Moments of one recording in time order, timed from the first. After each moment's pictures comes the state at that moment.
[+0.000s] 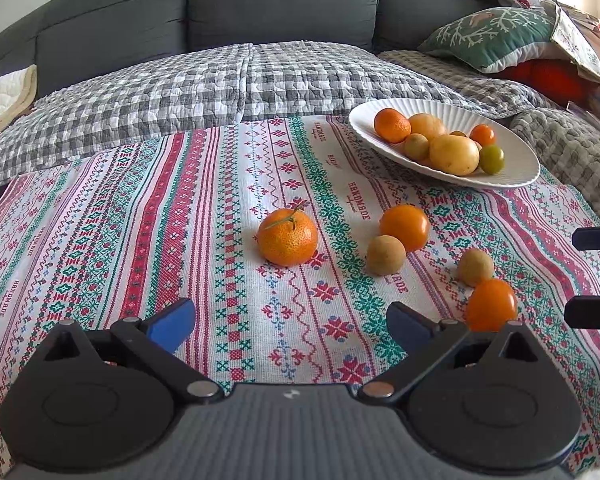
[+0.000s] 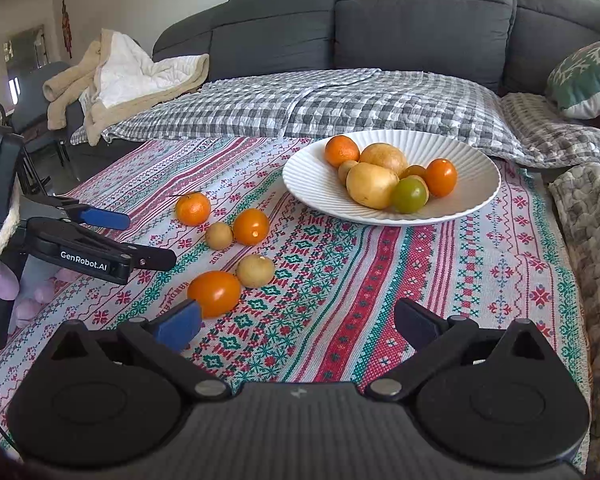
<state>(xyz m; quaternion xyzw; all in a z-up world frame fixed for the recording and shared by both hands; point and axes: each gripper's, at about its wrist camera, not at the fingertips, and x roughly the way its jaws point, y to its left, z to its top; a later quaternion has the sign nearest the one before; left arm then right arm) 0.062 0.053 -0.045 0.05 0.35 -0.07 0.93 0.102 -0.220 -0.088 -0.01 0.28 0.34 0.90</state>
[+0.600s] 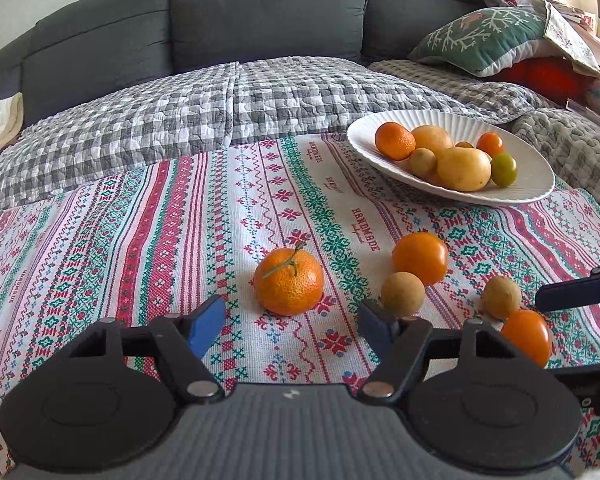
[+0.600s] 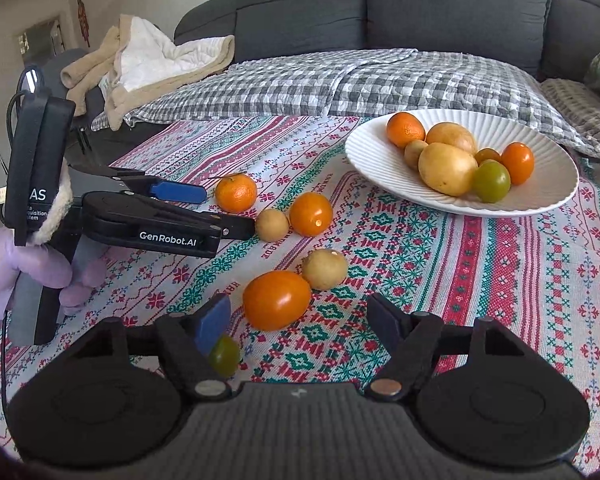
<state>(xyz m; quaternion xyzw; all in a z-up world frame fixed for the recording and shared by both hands) 0.089 0.048 -0.049 0.07 0.32 -0.08 0.94 0.104 -0.177 -0.097 -0.01 0.30 0.38 0.88</state>
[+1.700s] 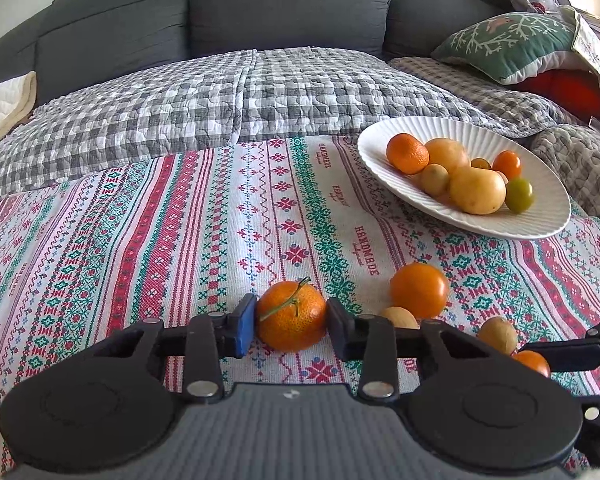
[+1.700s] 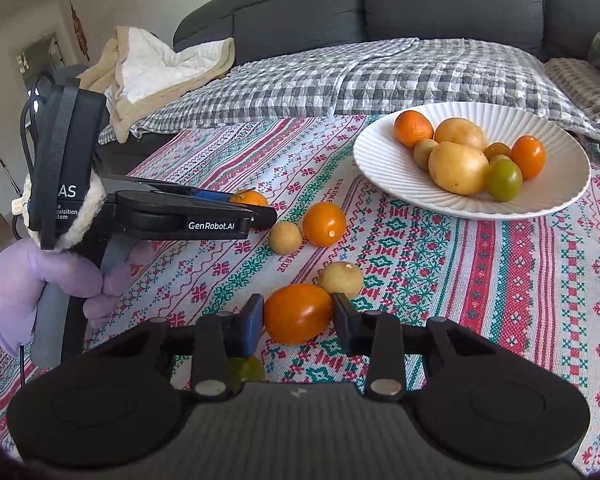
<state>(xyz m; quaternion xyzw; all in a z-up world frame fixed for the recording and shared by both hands) 0.106 0.037 -0.040 0.05 0.35 -0.06 0.94 0.110 -0.175 -0.087 0.02 0.32 0.39 0.87</state>
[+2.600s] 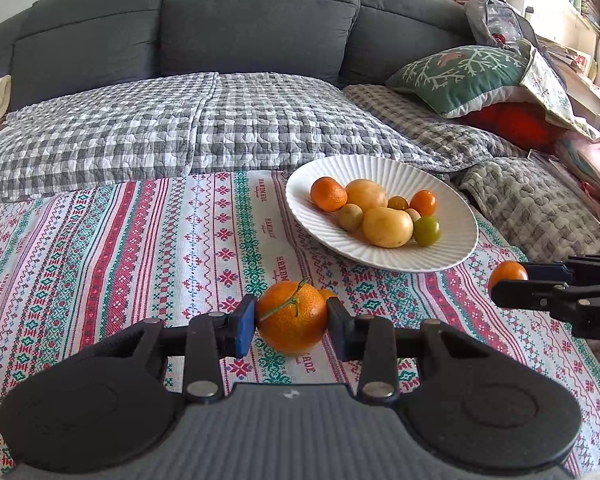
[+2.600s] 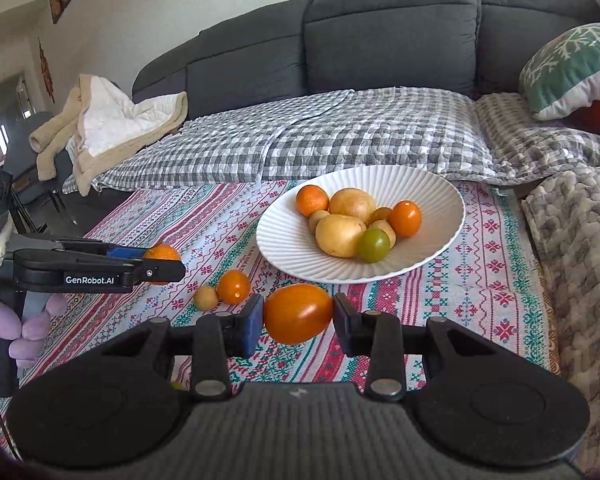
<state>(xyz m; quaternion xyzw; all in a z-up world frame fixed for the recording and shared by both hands) 0.072 0.017 0.004 0.01 0.33 -0.12 0.94 0.119 -0.250 -0.052 0.05 0.27 0.32 0.91</state>
